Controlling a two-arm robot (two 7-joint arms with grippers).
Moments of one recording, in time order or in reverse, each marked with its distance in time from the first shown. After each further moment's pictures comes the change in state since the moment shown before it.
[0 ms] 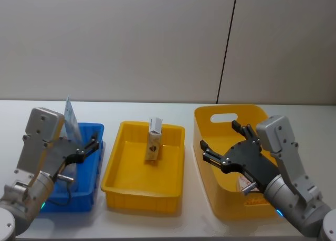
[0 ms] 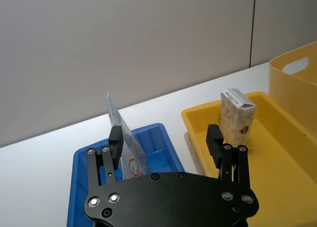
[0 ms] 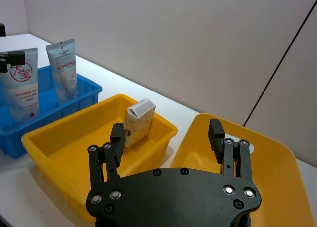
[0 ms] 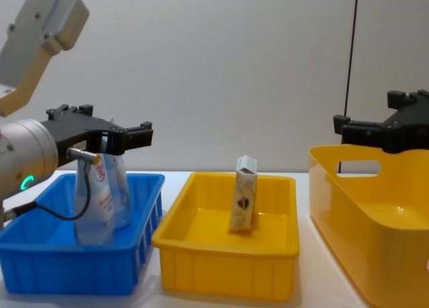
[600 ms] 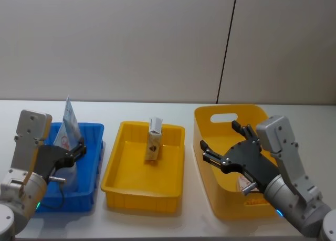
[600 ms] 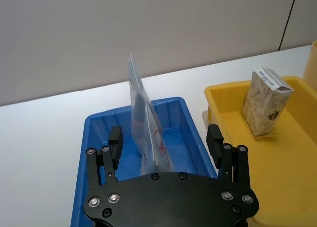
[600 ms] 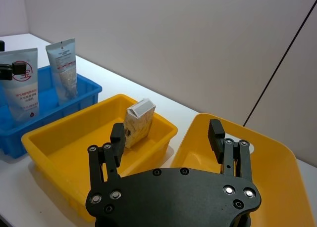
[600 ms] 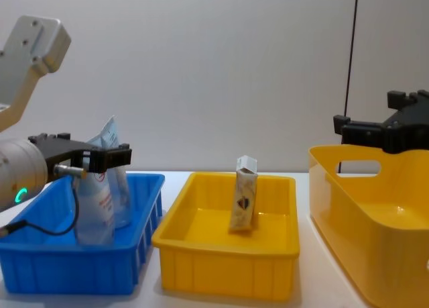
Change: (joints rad) left arm -0.014 -0.054 -0.056 0.074 -0.035 0.079 0.036; right arm -0.001 0.000 0.000 0.000 0.000 -0.001 0.000
